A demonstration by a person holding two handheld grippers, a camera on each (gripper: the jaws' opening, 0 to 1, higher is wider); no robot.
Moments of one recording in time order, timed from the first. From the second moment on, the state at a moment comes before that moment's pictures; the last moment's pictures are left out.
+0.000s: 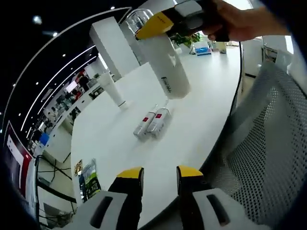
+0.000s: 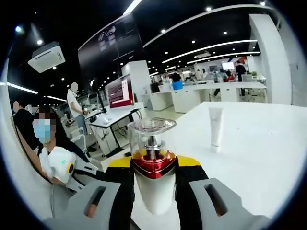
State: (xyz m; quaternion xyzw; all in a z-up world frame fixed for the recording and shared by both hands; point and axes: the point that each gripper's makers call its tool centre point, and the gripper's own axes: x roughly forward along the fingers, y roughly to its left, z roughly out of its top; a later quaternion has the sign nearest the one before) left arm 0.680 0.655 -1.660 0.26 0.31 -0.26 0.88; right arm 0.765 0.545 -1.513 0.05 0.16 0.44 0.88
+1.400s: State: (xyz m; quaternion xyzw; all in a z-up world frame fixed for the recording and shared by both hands) left arm 0.679 0.661 -1.665 0.27 0.34 -0.24 0.87; right arm 0.889 0.504 -1.536 0.00 0.18 0.37 0.91
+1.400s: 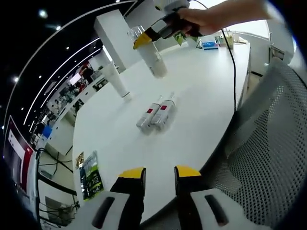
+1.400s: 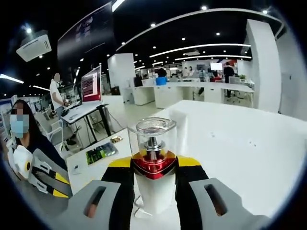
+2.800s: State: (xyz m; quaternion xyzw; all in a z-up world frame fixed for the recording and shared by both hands) left arm 0.677 0.661 -1.673 0.26 0.35 -0.24 0.87; right arm 0.971 0.506 -1.573 -0.03 0.19 0.35 0.92
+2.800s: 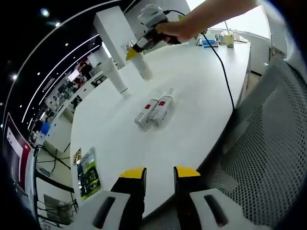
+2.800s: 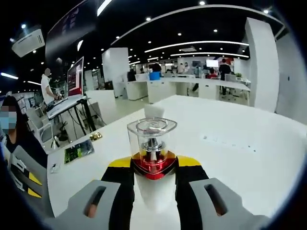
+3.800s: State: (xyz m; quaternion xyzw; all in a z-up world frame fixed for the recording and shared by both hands) left arm 0.675 0.663 -1.679 0.26 0.36 -0.24 0.86; right arm 1.023 0.505 -1.607 -0.05 0.21 0.35 0.91
